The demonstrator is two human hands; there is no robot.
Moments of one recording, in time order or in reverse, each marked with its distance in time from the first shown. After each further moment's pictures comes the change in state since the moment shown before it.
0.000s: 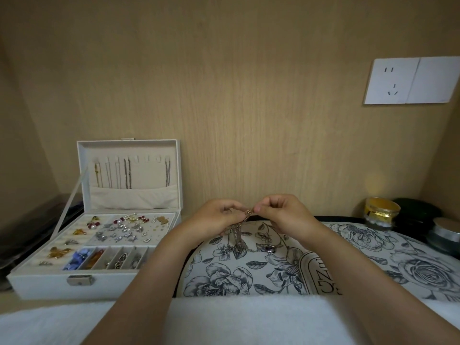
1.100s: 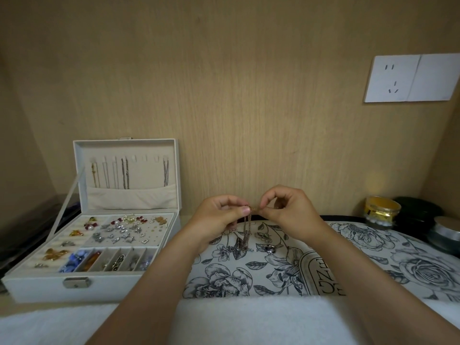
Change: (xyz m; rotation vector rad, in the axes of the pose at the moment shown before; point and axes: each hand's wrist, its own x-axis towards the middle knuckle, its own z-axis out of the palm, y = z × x) left_hand 0.001 -0.001 0.012 -0.405 0.117 -0.024; right_hand 0.005 0.012 -0.007 -0.117 0.120 -0.274
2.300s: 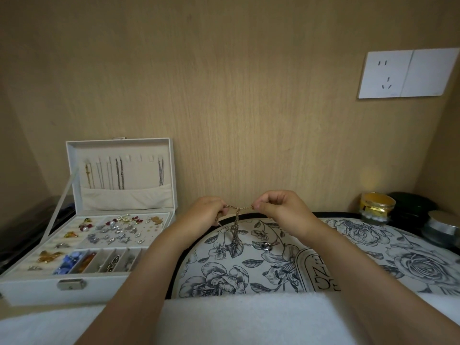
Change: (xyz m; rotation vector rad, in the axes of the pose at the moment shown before) left_hand 0.015 0.001 -0.013 0.357 0.064 -0.087; right_hand 0.000 -0.003 0.000 0.074 -0.068 0.257
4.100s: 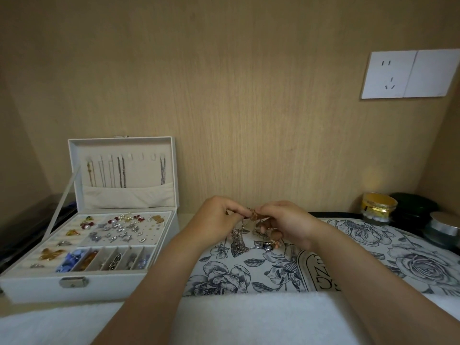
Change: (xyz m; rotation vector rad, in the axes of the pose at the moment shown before) left_hand -0.016 0.003 0.017 0.192 0.013 0.304; right_hand 0.002 0.012 0.003 0.215 -0.227 0.281
